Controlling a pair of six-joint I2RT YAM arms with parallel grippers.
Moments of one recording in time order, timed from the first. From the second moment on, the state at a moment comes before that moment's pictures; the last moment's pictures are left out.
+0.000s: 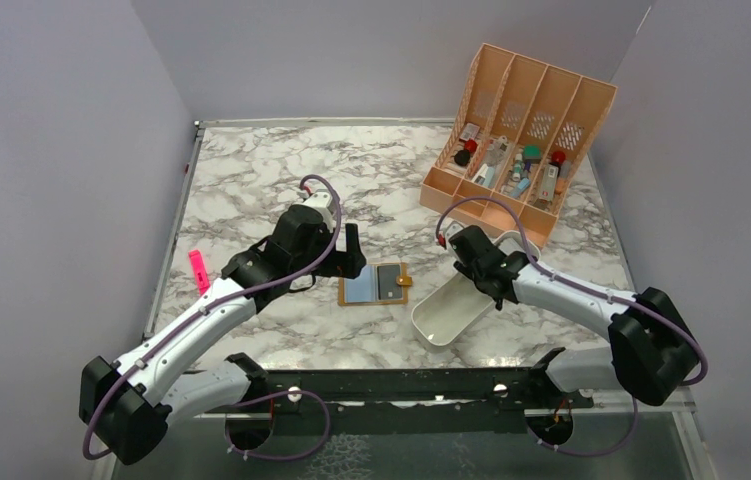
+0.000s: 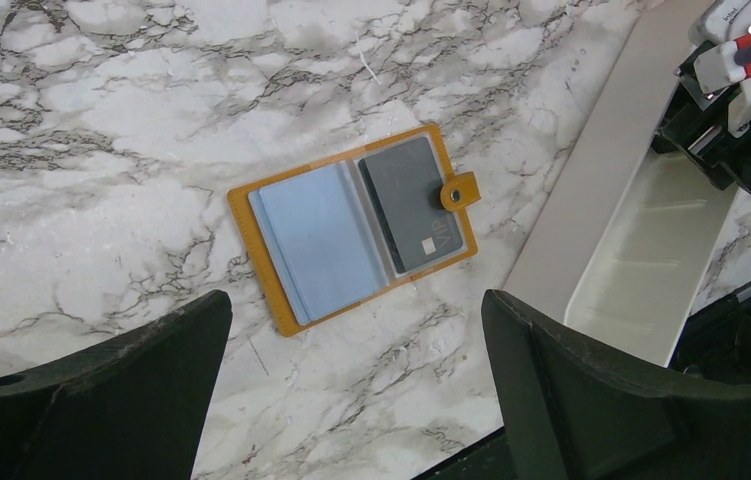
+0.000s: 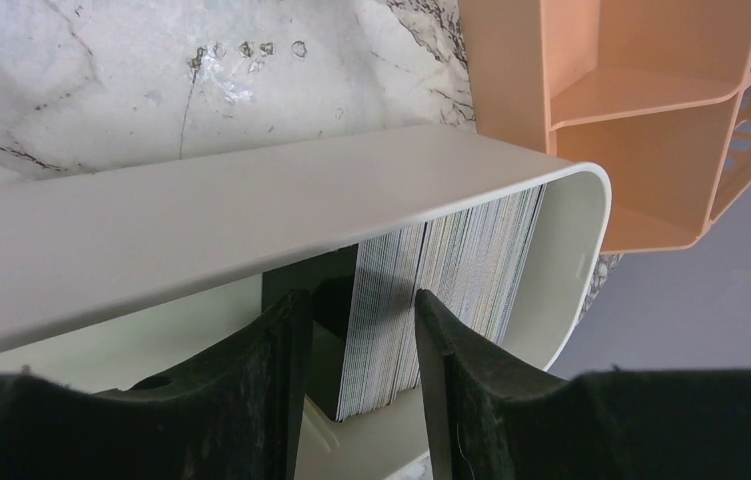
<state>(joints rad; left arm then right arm) -0.66 1.02 0.84 -0.48 -0.02 -0.45 0.65 1.32 0.68 -0.43 0.56 -0.36</state>
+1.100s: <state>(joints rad) -0.66 1.00 0.83 -0.48 -0.03 -0.45 0.65 1.26 0.75 -0.50 0.56 -0.35</state>
